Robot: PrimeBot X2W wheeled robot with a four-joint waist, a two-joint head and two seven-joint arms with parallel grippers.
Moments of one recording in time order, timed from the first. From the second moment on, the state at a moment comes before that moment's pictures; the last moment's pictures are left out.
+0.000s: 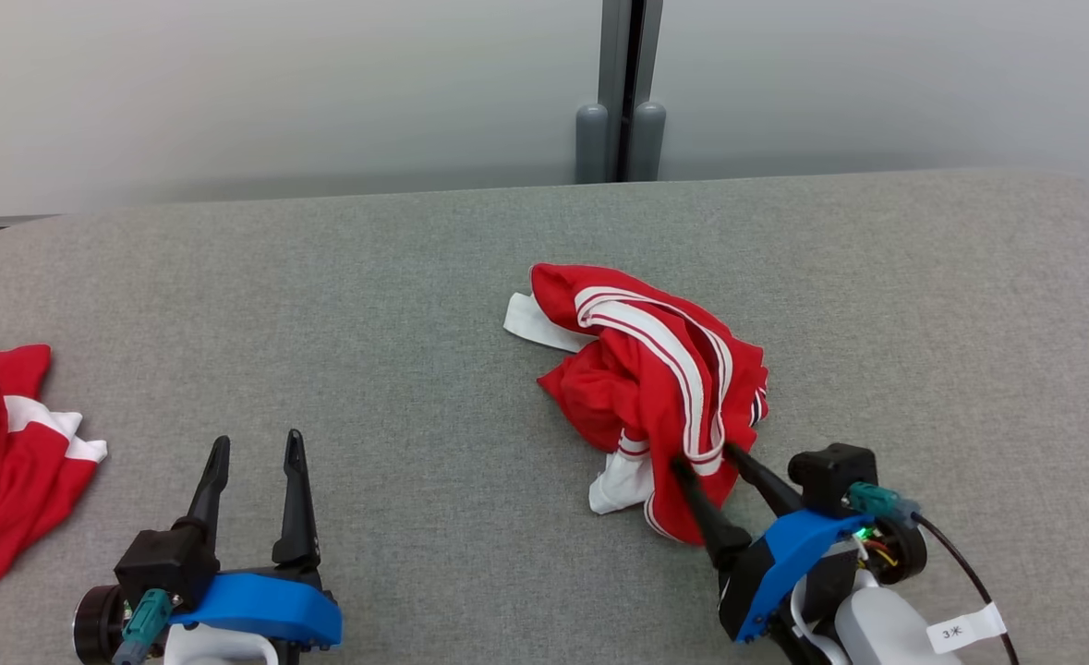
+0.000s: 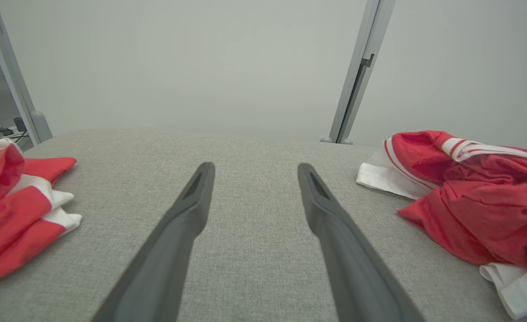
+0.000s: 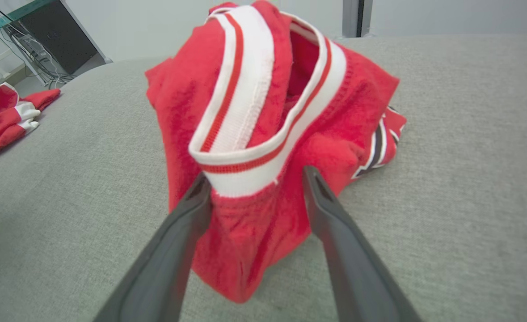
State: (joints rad) left arm -0.08 0.12 -0.10 0.31 -0.26 -0.03 -0.26; right arm -0.29 -0.05 0.30 0.52 0.32 0.13 -0.03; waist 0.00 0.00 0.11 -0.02
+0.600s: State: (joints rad) left arm -0.08 0.11 -0.09 0.30 -0.26 -0.03 -0.26; right arm -0.44 -0.05 0.36 0.21 0.76 0.13 0.10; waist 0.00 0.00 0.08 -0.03
